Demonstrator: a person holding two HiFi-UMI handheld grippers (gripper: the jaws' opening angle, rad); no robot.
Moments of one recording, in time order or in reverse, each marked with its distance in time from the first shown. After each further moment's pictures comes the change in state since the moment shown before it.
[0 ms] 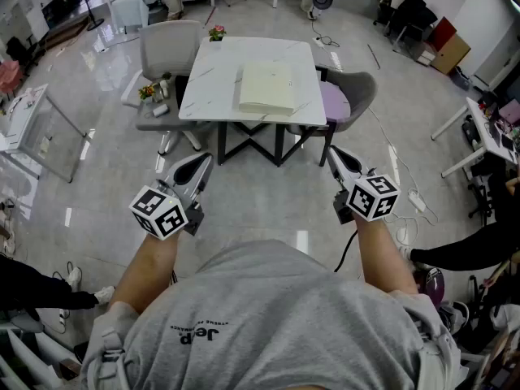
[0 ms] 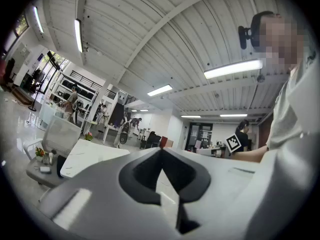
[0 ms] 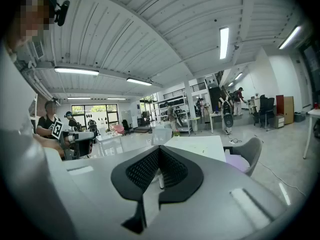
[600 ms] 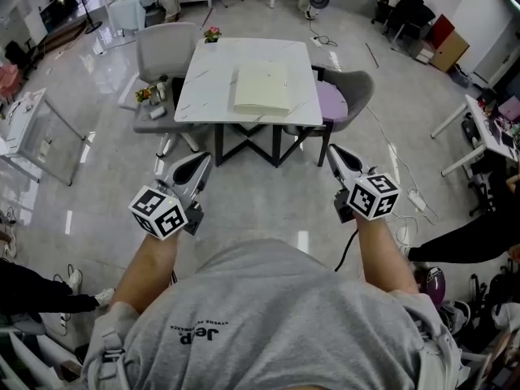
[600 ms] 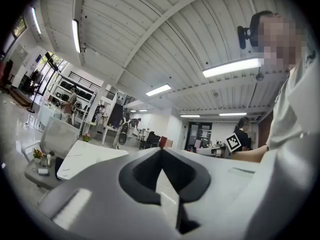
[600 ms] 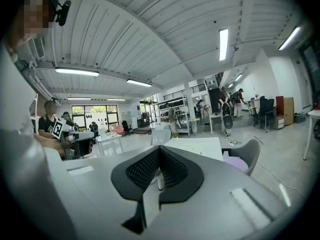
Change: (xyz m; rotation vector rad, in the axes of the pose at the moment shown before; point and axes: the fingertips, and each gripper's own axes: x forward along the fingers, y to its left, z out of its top) left arm 0.018 -0.005 0.000 0.017 0.002 -0.005; right arm -0.003 -0.018 0.005 -0.002 -0.012 0.002
